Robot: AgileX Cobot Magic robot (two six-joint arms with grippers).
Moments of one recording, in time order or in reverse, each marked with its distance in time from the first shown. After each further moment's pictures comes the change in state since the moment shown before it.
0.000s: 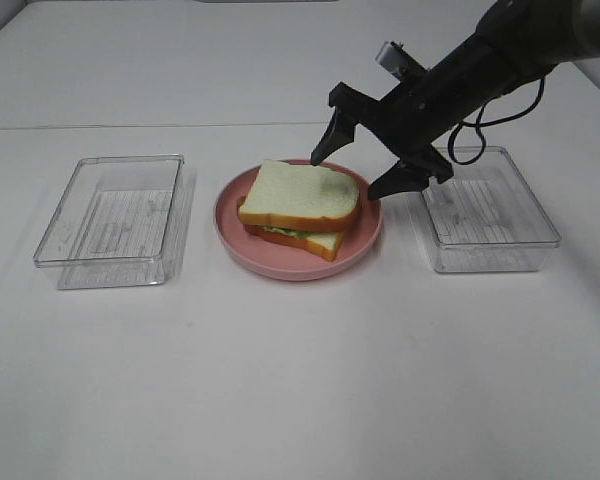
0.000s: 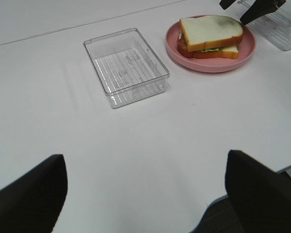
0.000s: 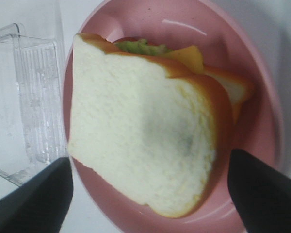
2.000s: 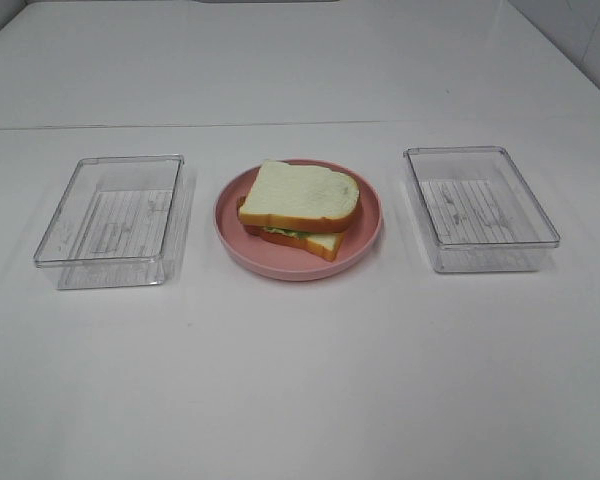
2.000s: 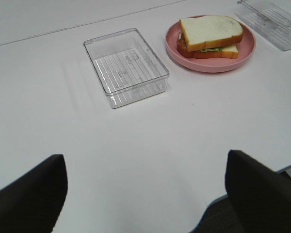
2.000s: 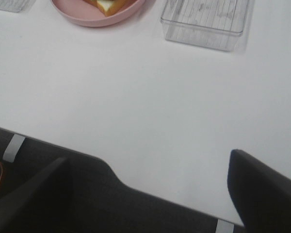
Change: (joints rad) left arm 0.000 0.000 0.000 0.000 0.000 0.000; right arm 0.000 -1.963 1.035 -0.623 0.337 0.055
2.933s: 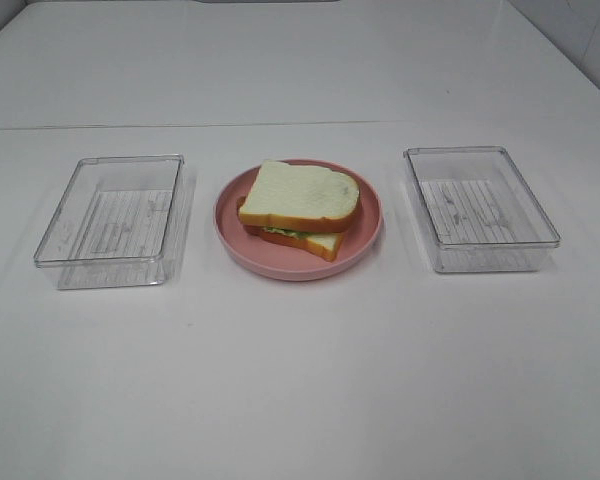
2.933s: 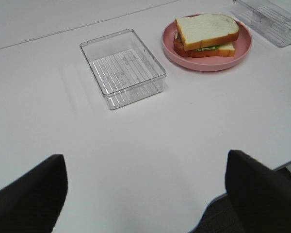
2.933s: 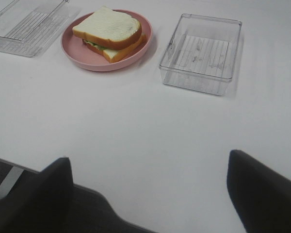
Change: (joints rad) left arm 0.000 0.000 0.000 -0.013 0.000 0.032; right arm 0.000 -0.196 0.035 0.003 -0.044 -0.012
